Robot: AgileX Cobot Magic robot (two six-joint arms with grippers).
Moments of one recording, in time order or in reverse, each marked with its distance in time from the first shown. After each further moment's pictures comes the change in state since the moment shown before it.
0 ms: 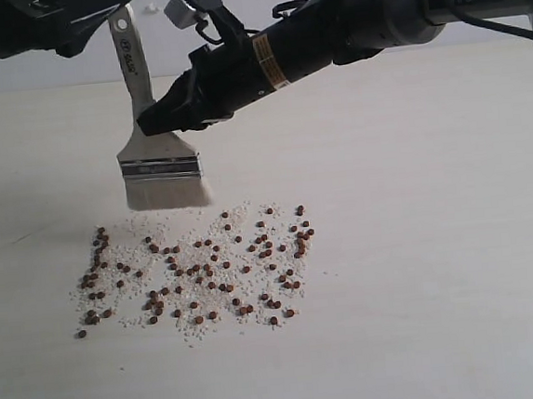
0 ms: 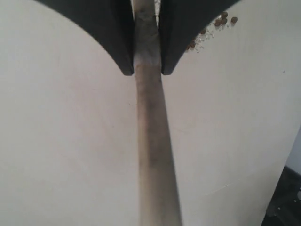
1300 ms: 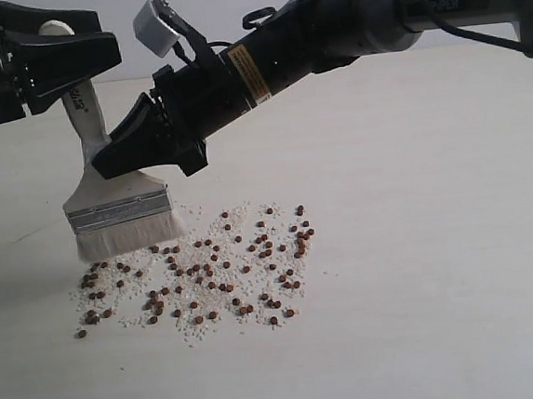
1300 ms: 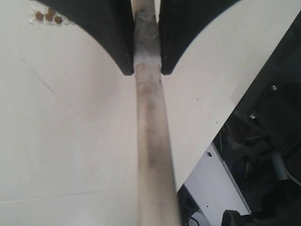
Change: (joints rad) left arm 0.202 0.196 -0.041 0.359 -0.529 -0.063; right arm 0.066 -0.010 0.000 -0.002 -0.271 -0.249
